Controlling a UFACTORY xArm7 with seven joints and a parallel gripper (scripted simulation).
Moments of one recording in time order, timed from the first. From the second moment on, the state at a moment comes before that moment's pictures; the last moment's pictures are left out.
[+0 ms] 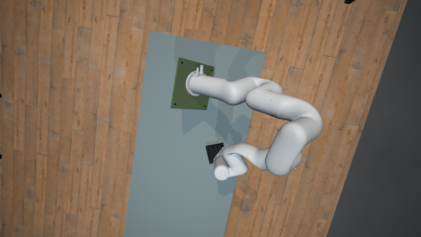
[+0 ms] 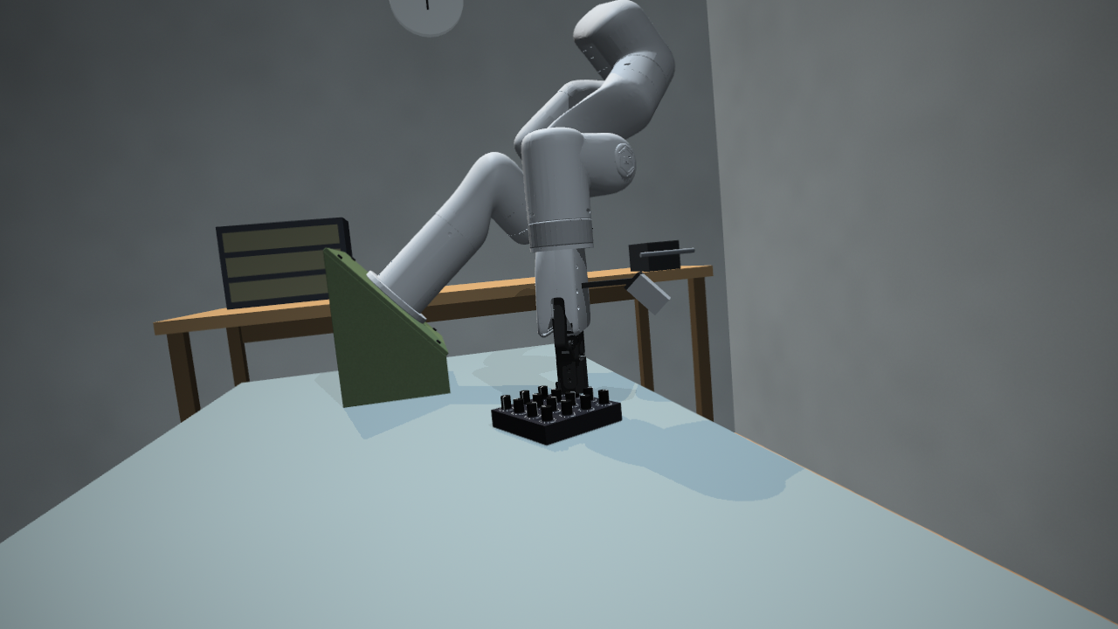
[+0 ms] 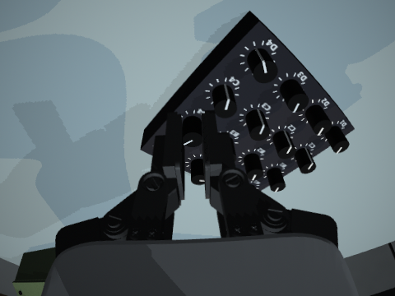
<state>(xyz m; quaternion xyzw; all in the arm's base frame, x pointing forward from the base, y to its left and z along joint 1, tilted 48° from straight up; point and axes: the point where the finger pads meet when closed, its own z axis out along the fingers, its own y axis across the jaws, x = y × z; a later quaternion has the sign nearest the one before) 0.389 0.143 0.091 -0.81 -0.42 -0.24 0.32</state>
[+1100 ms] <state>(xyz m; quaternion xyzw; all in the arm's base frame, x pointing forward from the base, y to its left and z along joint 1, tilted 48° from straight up) 0.389 0.143 0.091 -0.63 -0.66 -0.34 0.22</state>
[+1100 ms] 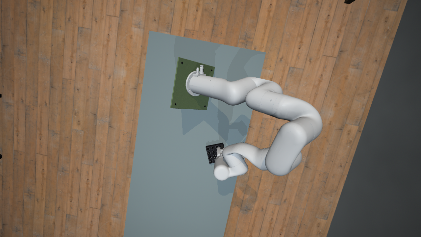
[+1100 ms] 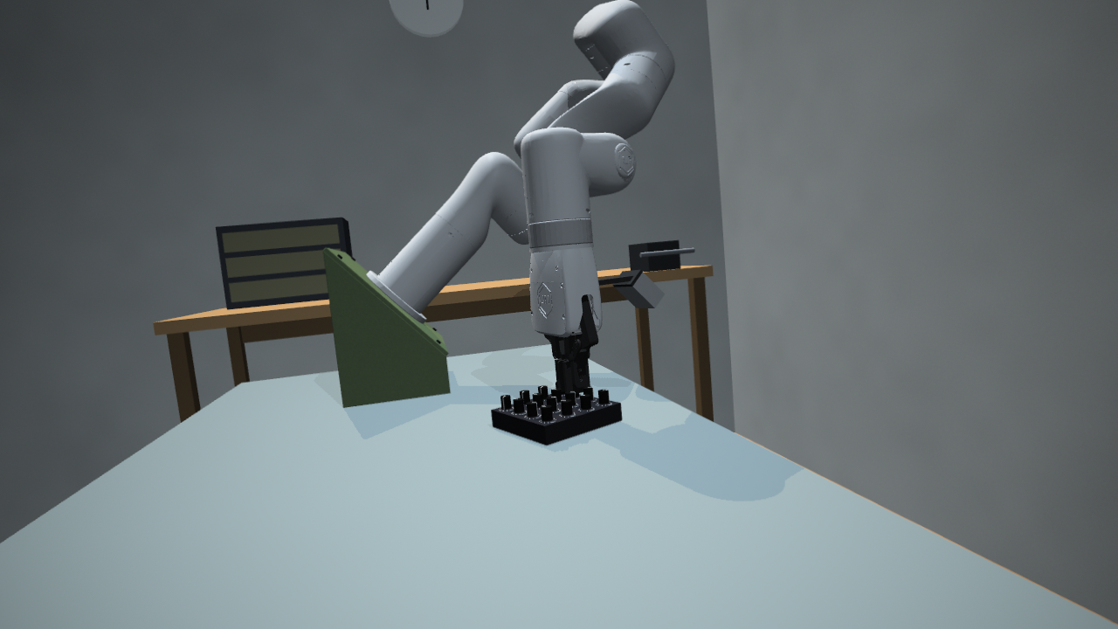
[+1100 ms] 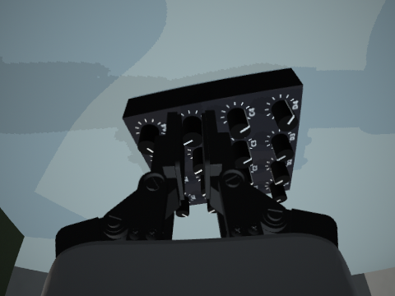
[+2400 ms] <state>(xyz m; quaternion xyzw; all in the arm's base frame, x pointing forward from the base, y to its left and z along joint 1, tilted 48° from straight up) 0.389 0.143 0.091 -0.57 -0.72 -0.36 0.19</state>
